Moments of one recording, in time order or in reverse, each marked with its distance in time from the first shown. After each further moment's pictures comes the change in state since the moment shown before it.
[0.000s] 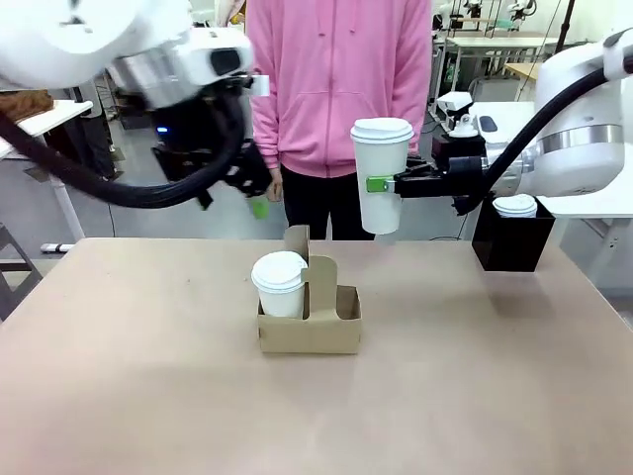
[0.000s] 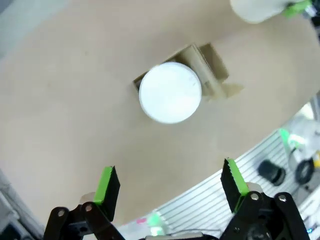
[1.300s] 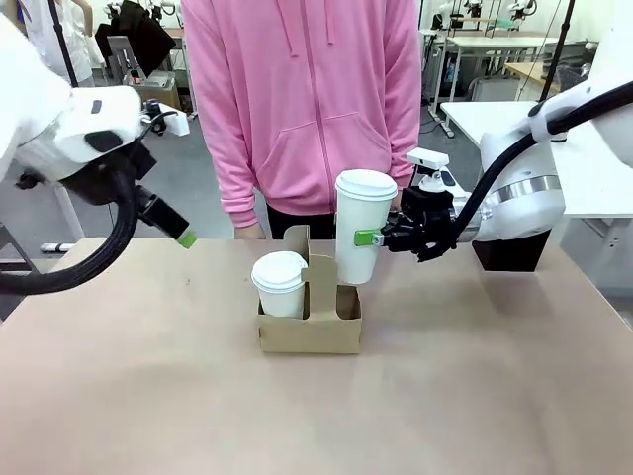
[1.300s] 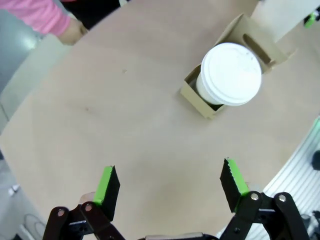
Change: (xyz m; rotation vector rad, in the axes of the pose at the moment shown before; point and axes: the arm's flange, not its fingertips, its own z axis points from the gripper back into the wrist) left arm -0.079 0.085 -0.030 0.051 -0.239 -0.234; right arm -0.084 -0.013 -0.046 0.341 -0.095 -0.005
